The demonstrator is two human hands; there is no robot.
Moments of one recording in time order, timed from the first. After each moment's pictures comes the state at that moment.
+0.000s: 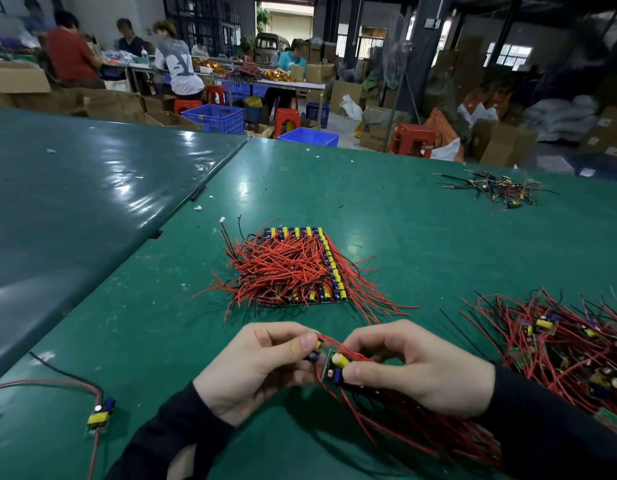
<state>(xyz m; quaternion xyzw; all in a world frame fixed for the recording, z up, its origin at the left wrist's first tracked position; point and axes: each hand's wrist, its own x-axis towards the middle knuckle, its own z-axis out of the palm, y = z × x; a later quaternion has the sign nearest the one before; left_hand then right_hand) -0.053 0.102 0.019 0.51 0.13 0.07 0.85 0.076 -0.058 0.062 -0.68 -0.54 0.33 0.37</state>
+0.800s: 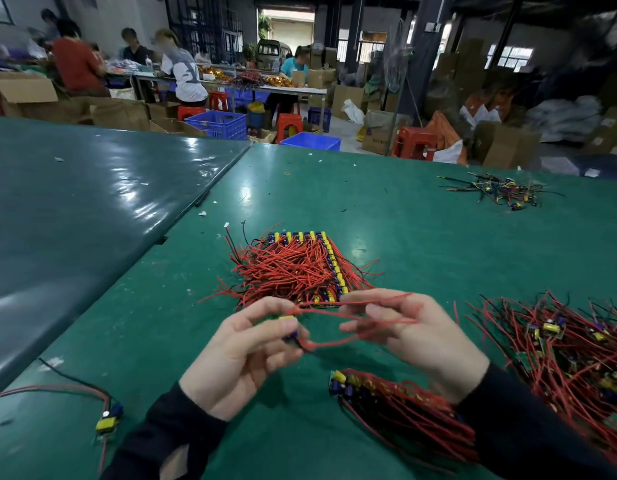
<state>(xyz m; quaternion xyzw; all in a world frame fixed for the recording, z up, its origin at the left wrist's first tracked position) -0.059 0.115 0.030 0.43 0.16 0.16 0.87 0.075 -0.041 0.060 -0.69 -0.31 0.30 0.59</state>
